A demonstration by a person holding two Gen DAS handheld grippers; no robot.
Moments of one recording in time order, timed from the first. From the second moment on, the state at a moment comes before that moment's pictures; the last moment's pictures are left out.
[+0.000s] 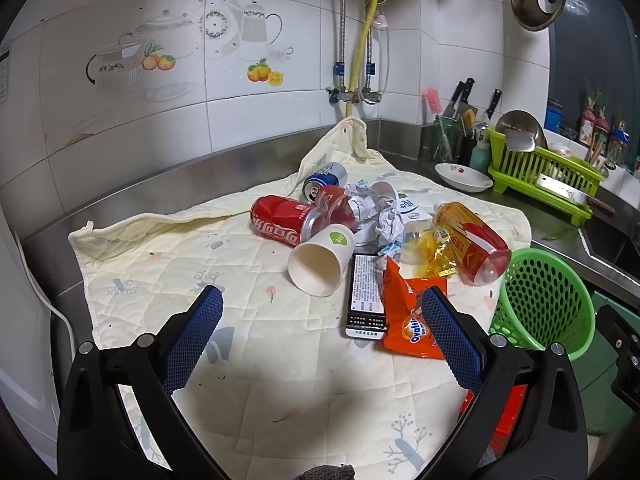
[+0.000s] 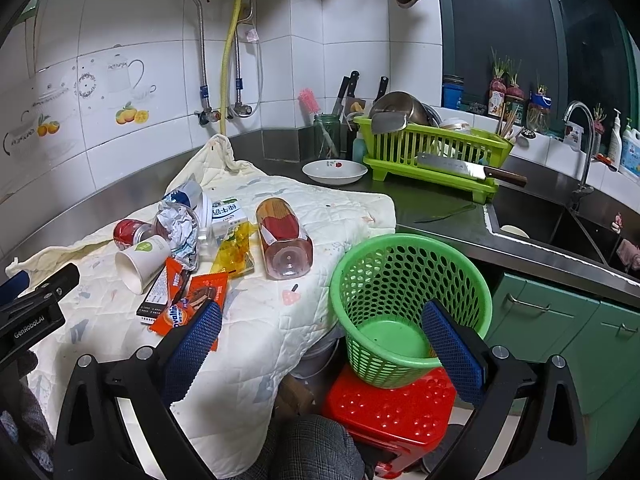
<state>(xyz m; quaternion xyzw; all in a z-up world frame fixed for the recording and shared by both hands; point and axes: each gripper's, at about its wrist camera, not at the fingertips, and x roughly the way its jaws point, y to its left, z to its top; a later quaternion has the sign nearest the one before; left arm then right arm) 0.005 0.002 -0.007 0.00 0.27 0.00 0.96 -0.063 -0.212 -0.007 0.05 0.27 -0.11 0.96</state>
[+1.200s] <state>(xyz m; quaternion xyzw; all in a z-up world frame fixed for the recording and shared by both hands) 0.008 0.003 -0.008 0.00 0.27 0.00 0.96 -0.054 -0.210 -0.006 0.04 0.28 -0.11 0.95</state>
